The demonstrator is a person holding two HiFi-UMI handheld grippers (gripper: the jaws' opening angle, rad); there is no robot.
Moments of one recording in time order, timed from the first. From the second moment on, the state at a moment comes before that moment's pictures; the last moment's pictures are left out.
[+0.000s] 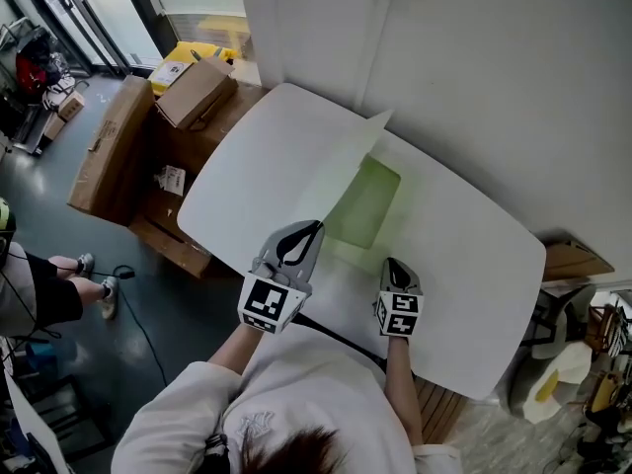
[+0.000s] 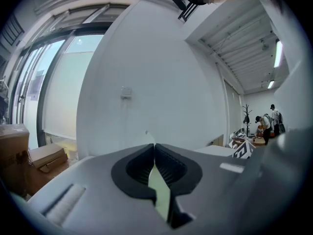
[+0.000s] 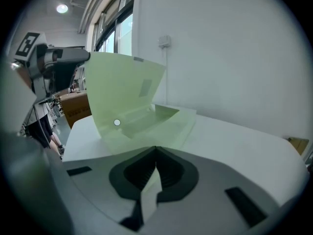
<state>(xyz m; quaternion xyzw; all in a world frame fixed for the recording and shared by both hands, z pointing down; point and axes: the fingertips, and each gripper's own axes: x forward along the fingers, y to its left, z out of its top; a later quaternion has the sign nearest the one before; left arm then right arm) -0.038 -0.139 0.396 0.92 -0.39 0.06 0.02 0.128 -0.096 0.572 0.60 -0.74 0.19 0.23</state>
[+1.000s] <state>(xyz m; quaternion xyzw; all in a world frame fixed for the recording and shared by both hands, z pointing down) 0.025 -0.109 0.424 0.92 -0.37 0.11 0.04 0.149 -0.065 0.438 0.61 -0.77 0.15 0.05</state>
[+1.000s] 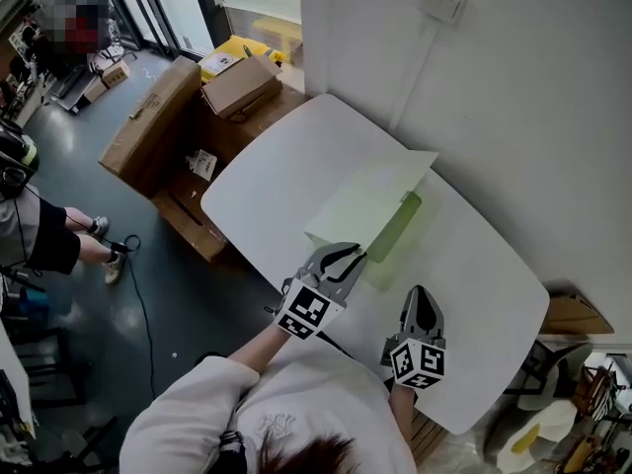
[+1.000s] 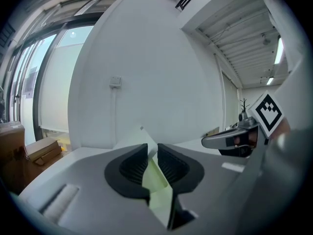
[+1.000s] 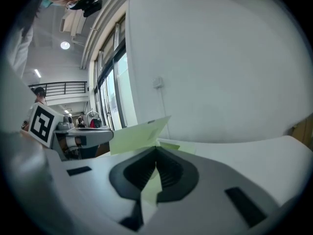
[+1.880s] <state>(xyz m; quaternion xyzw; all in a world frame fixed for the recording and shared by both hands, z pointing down) 0.044 -0.083 0.444 0.93 -0.35 0.13 0.07 0.154 -0.058 0.418 0.62 -0.77 0.14 0.02</state>
